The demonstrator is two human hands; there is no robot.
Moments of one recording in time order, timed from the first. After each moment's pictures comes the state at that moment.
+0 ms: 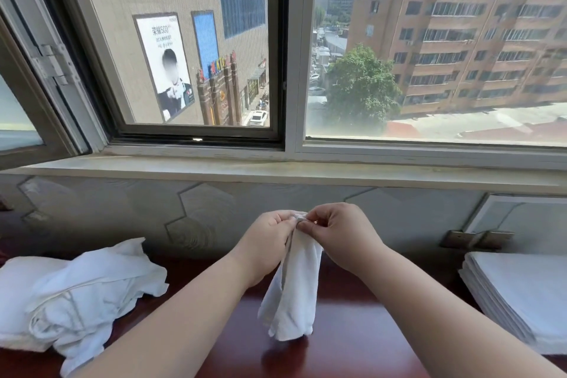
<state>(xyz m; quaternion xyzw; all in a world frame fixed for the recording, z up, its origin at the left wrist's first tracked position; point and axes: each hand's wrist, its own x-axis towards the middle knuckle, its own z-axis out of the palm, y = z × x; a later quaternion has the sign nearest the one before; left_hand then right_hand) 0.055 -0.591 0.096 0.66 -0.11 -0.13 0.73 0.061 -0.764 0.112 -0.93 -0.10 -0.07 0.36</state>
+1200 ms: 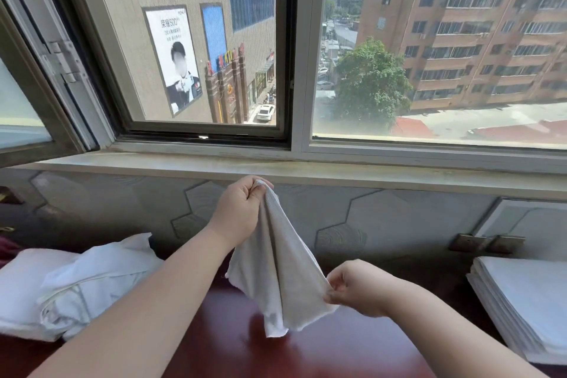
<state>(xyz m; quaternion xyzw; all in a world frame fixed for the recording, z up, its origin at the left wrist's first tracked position) 0.108 -0.538 0.109 0.82 -0.04 0.12 0.55 0.051 -0.806 0.058 -0.93 -0.16 0.24 0.21</state>
